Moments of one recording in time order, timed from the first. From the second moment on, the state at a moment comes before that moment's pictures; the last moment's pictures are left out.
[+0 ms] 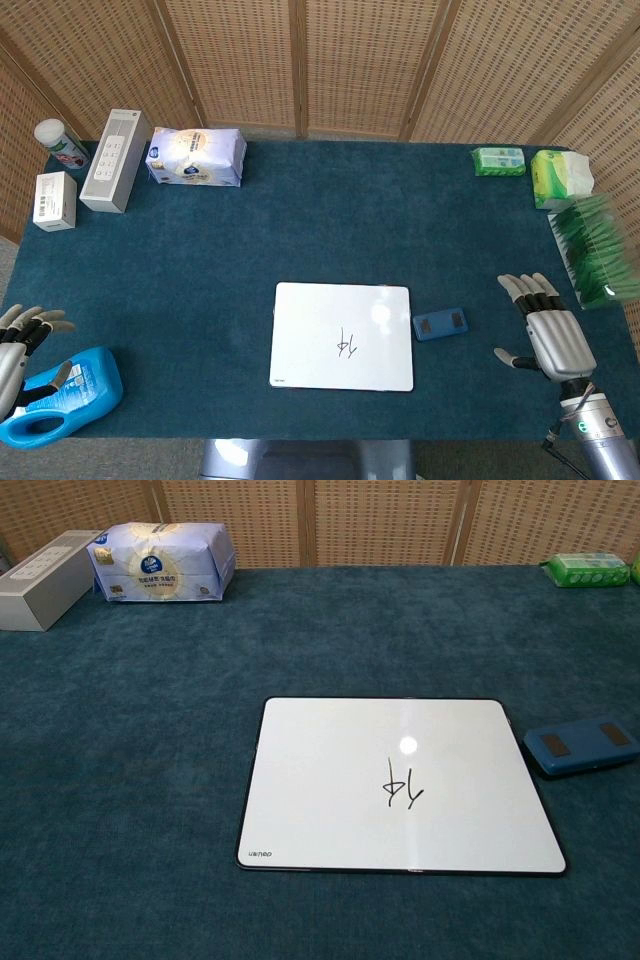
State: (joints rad) left arm -0.02 -0.93 0.04 -1.92 1.52 1.45 -0.01; right arm 0.23 -1.05 0.04 -1.76 -1.48 1.32 -0.03
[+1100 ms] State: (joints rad) left arm -0.06 -0.90 0.03 -2.00 1.56 1.43 0.06; right arm 0.42 -1.17 0.07 -1.57 -1.42 1.01 0.00
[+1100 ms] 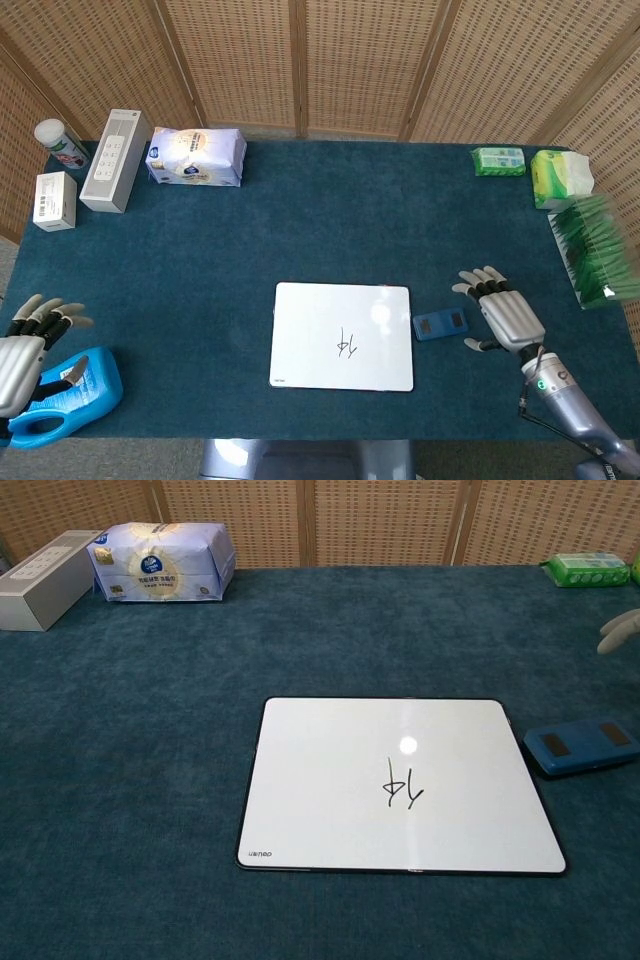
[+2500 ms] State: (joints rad) left arm -0.07 -0.93 0.03 -1.93 1.52 1.41 0.00; right arm 0.52 -1.31 0.05 -1.43 -1.29 0.85 -0.14
